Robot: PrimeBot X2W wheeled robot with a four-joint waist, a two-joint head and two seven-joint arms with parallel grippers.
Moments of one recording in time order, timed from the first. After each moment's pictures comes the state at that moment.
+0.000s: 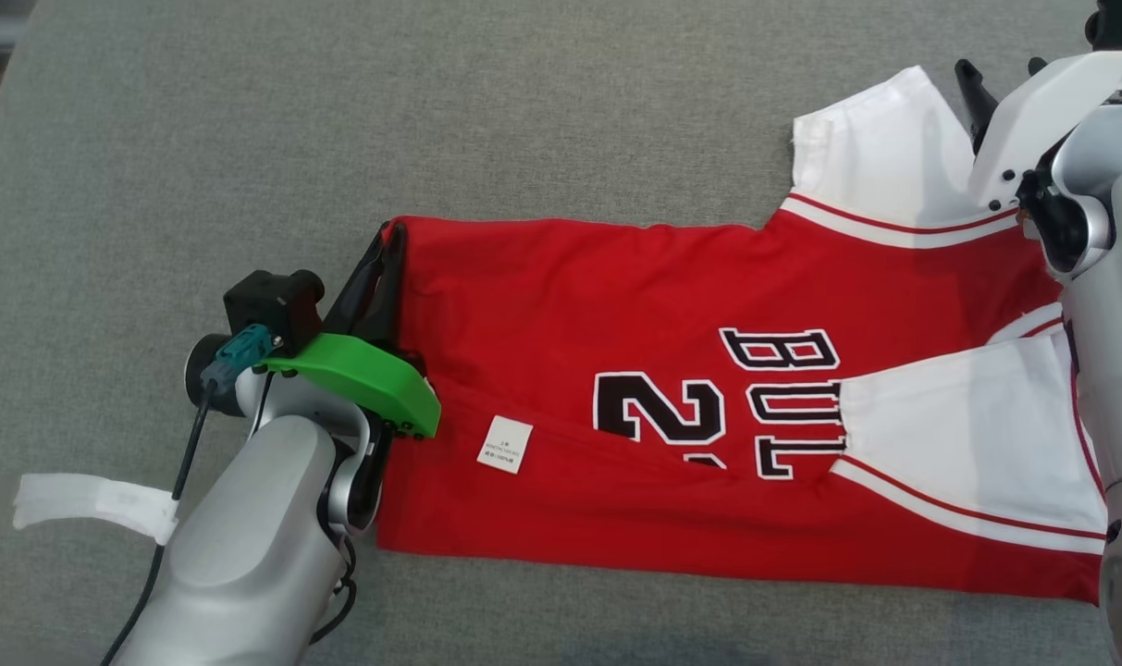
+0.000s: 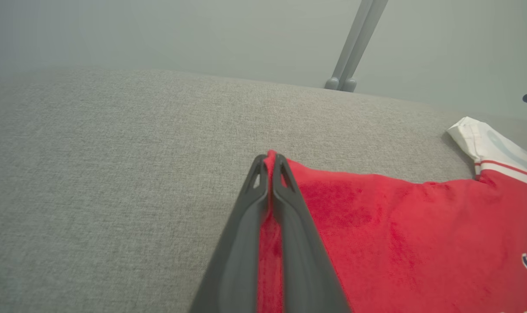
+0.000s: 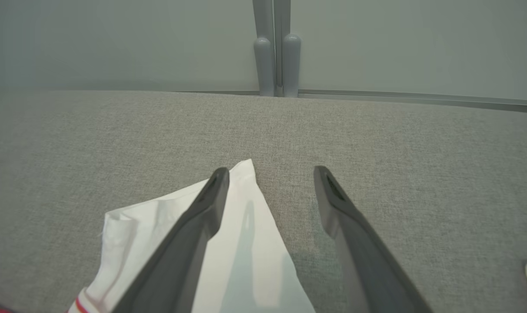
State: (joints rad) left arm -0.60 0.20 -0.57 0.52 -0.67 0.05 -0.24; right arm -0.93 -0.24 -0.05 0.74 0.19 0.13 0.31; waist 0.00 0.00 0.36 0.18
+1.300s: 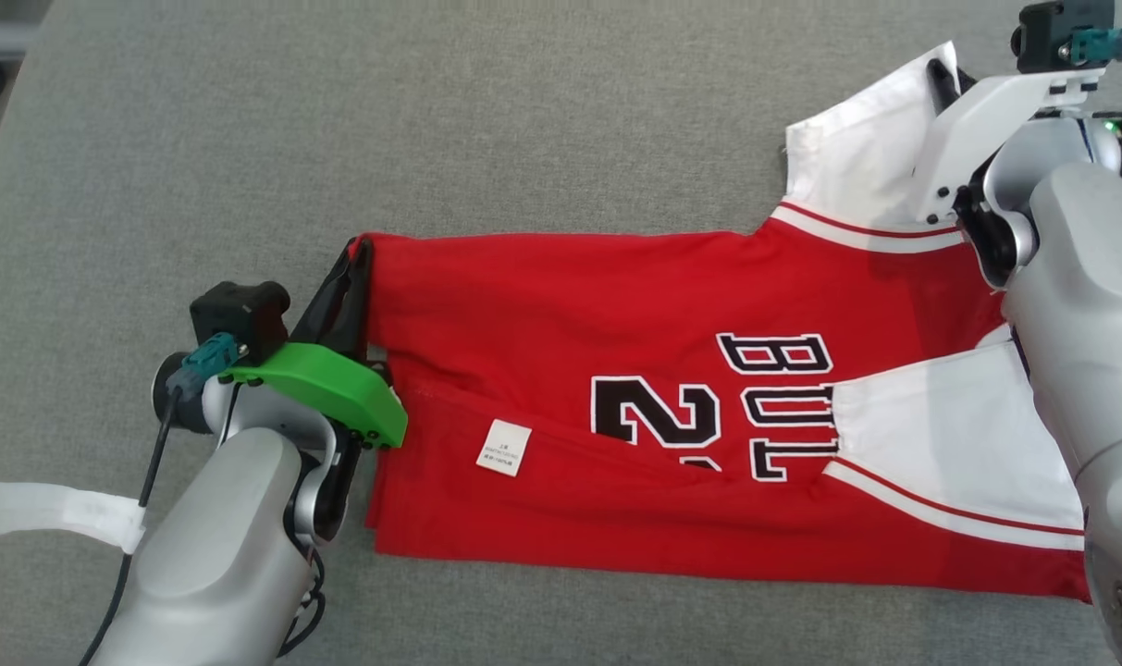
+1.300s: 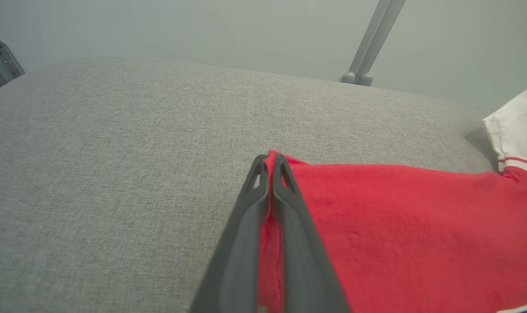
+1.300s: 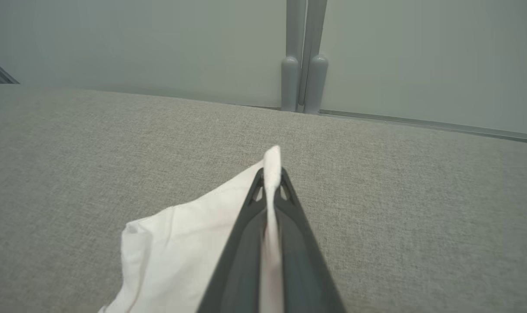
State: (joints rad) left arm -0.58 0.24 -0.56 0.53 -0.69 0.04 -0.23; right arm -1.07 -0.22 0.13 1.07 0.24 0.13 0.03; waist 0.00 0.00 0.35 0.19
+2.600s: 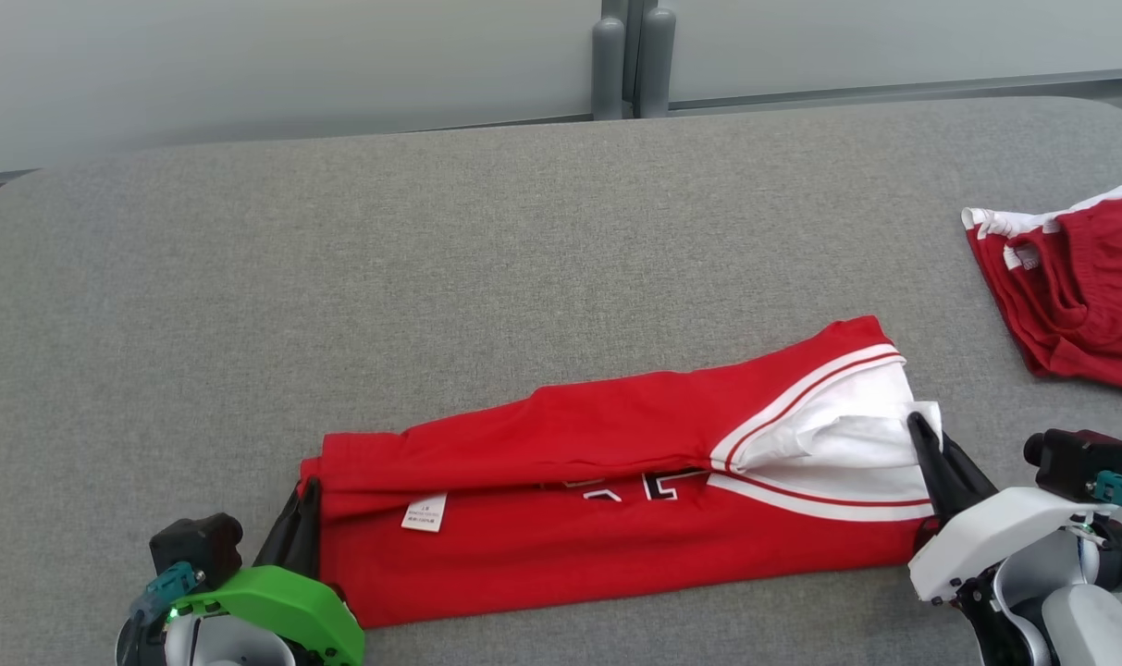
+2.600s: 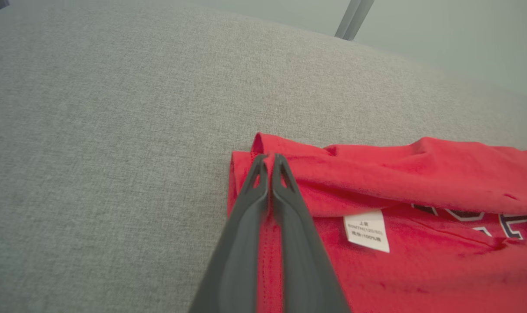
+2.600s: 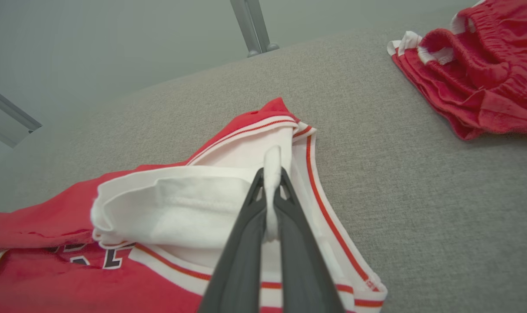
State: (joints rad) left arm -0.13 0.37 -0.52 0.27 -0.80 0.20 -0.18; right arm -0.07 -0.20 0.04 0.18 0.48 0.13 0.03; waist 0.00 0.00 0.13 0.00
